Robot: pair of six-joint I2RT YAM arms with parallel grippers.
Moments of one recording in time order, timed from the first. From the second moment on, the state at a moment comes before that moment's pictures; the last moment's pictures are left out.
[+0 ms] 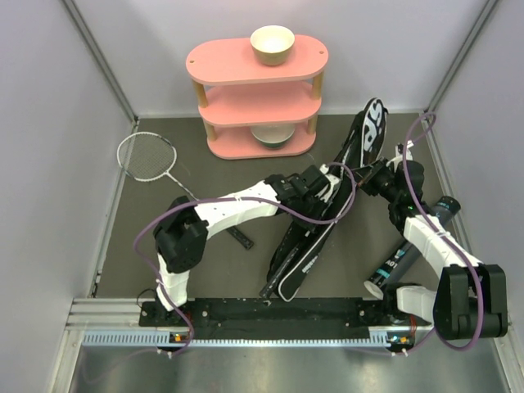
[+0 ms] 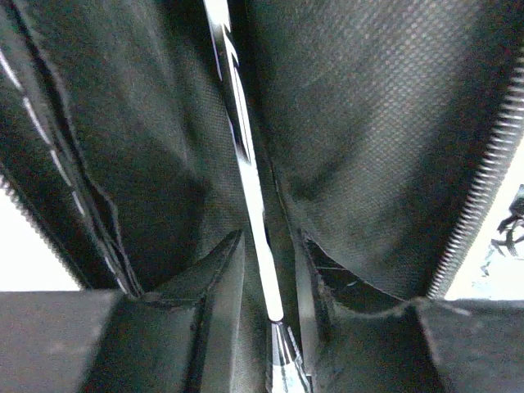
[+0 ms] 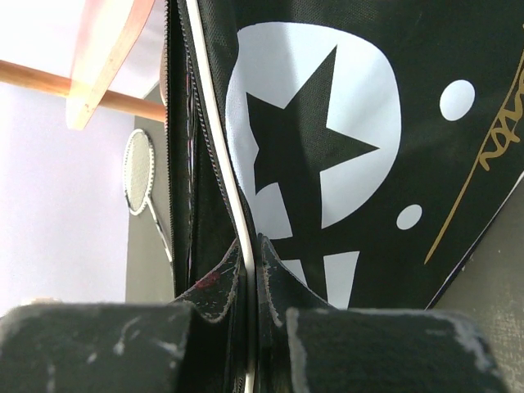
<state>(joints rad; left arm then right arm) -0.98 1.92 1.57 -0.65 0.13 -0.32 0.05 1.17 0.62 0.24 -0.37 0.84</state>
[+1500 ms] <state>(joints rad) -0.97 2.13 1.92 -0.65 0.00 -0.40 0.03 1.17 0.52 0.41 -0.39 0.97</state>
